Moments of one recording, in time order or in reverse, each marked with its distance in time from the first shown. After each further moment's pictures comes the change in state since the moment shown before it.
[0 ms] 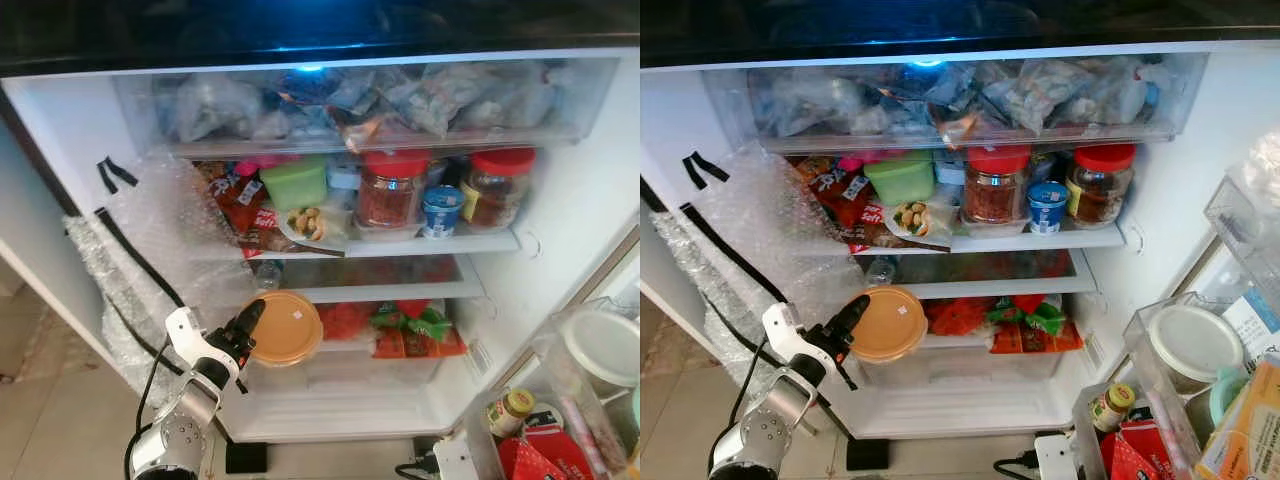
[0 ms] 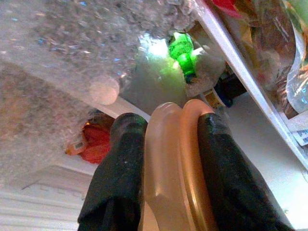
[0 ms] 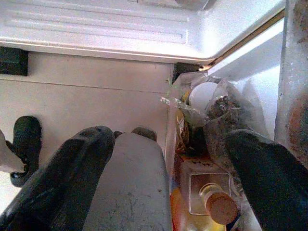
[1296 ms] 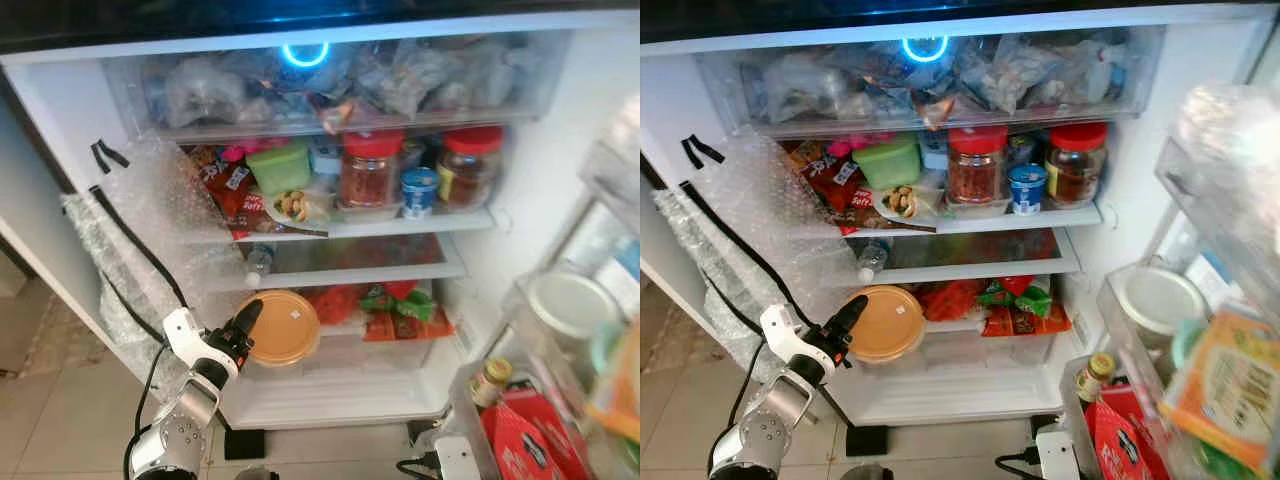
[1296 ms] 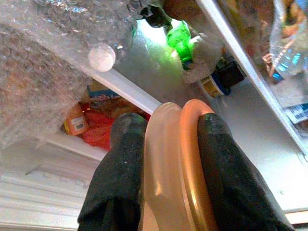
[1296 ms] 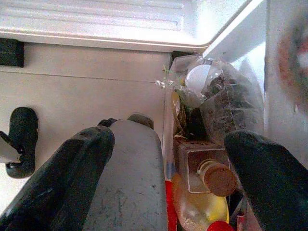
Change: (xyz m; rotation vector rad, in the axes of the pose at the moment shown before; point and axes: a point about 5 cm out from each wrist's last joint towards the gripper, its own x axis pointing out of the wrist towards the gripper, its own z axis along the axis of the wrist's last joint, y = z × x) left arm 0.000 0.000 0.001 -0.006 -0.010 0.009; right arm 0.001 -0.003 0.003 0.000 -0.008 -0.007
